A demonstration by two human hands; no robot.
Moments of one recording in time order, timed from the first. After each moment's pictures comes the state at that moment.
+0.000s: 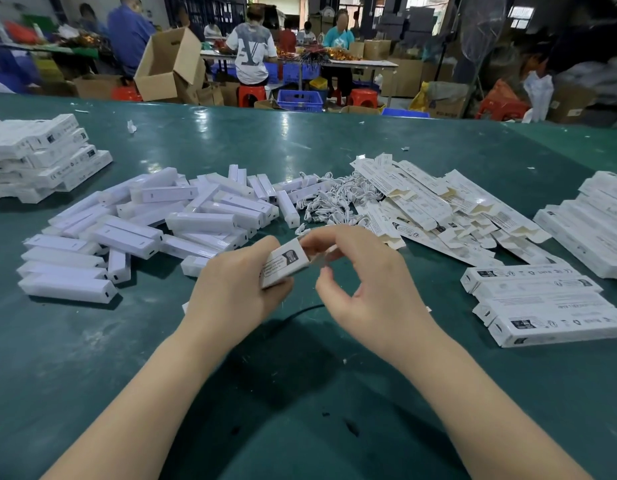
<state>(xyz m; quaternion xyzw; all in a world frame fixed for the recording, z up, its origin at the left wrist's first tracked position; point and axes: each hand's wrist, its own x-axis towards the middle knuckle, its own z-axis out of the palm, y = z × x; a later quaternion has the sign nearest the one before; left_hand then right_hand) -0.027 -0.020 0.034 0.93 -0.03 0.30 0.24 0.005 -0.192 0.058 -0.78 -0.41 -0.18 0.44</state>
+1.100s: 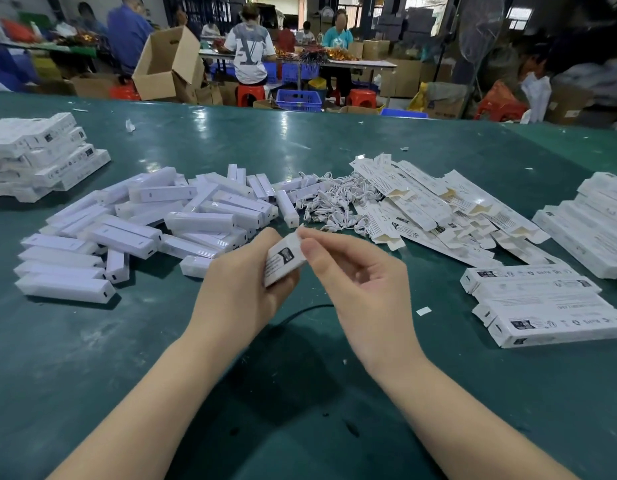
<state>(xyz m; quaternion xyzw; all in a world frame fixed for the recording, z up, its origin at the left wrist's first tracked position) -0.025 -0.028 0.028 0.89 -0.03 0.34 0.31 -0.011 -0.175 0.050 -0.59 -0.28 -0.05 0.76</state>
